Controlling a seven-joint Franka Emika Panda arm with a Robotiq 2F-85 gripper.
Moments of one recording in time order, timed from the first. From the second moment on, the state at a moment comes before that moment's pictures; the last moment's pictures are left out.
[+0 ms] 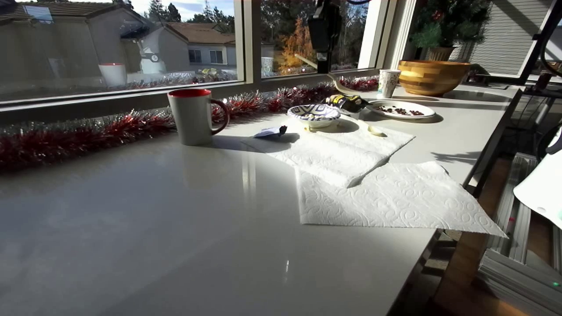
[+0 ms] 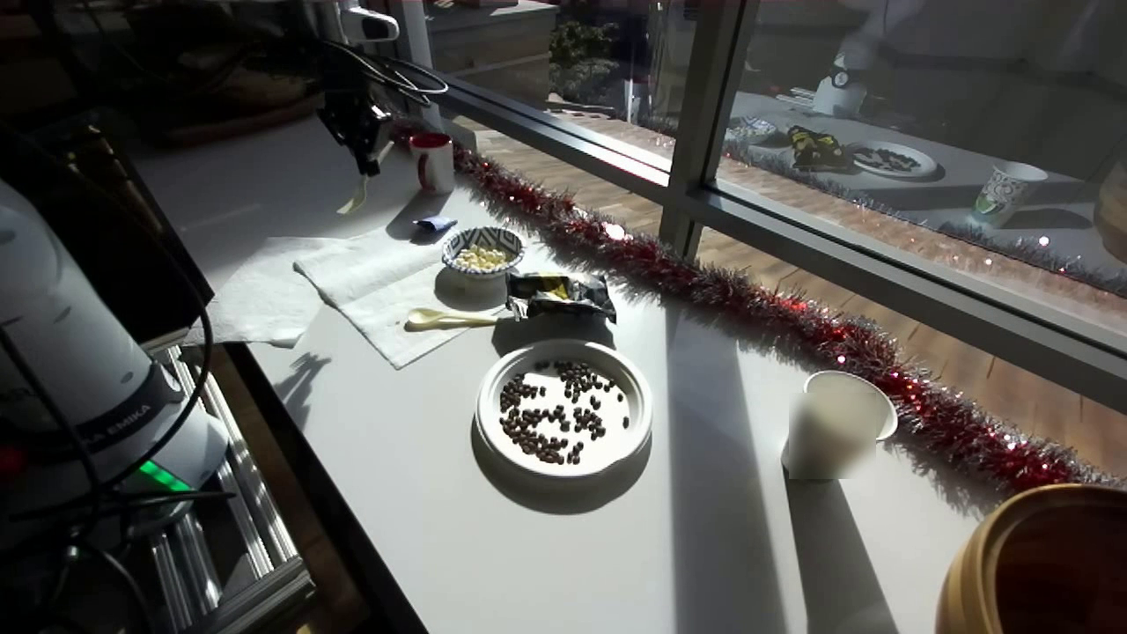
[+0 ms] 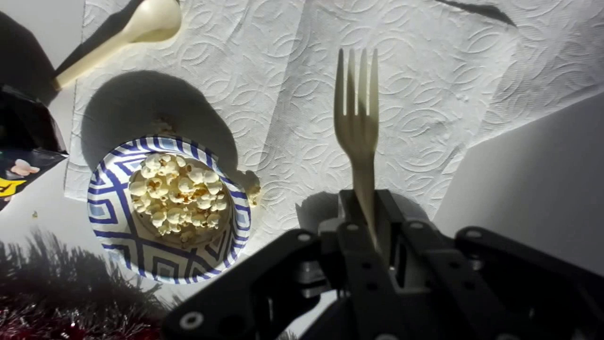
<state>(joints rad) 0.22 -0.21 0.22 -2.48 -0.05 2.25 0.12</state>
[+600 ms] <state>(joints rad) 0.14 -0.27 0.22 -2.56 -0.24 2.59 0.16</state>
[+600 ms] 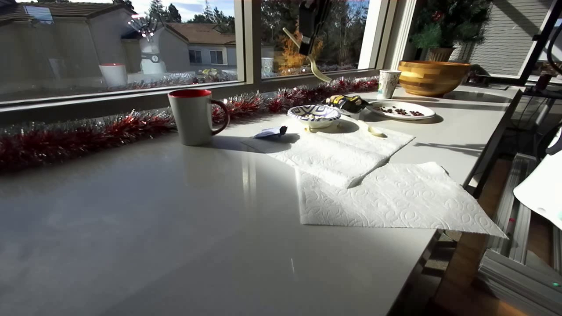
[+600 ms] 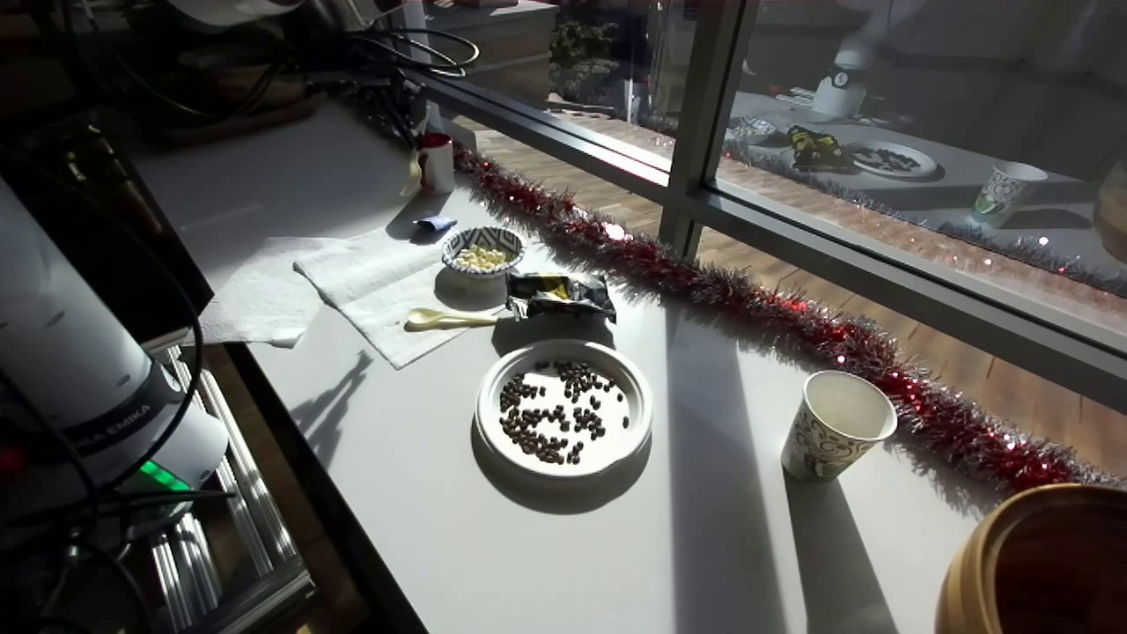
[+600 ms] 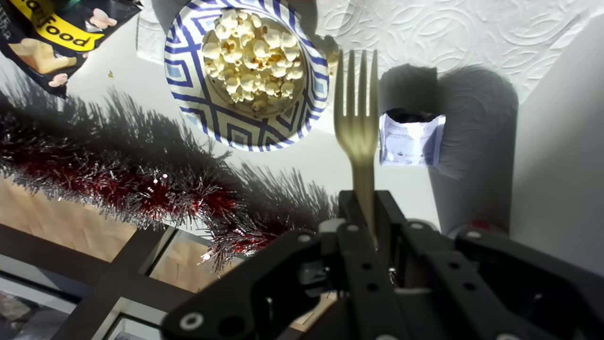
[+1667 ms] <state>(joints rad) -0.23 -0.39 0.51 -2.73 -0.67 2.88 0.85</state>
